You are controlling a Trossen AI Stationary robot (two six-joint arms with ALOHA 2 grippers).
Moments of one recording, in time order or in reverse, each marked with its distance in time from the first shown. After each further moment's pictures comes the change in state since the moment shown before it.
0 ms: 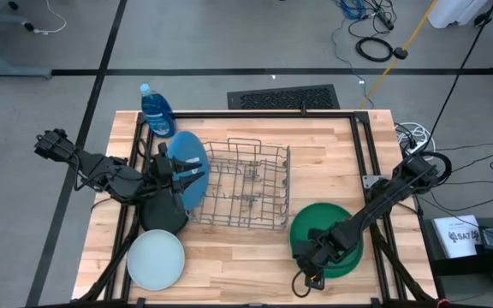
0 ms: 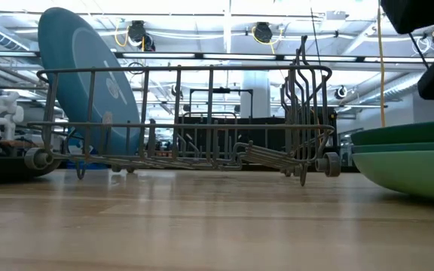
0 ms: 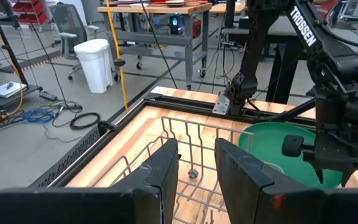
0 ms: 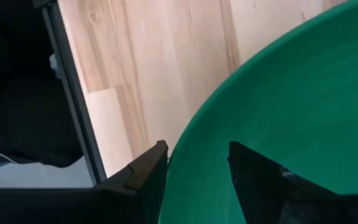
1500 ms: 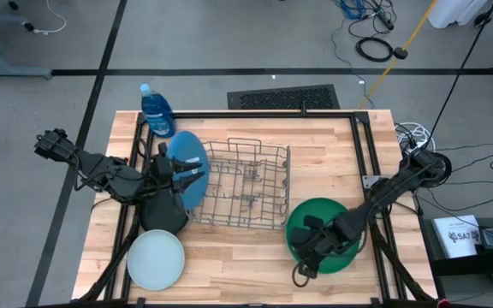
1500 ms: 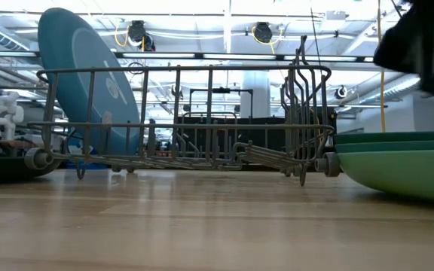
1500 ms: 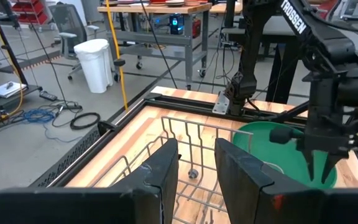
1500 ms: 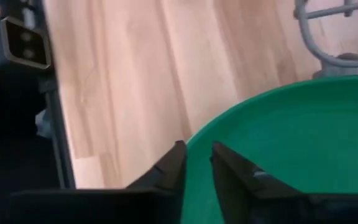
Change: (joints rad) left arm 0.000 0.000 0.000 -0.001 -0.001 0.000; right arm -0.043 -0.092 0.003 -0.006 0.226 -0.061
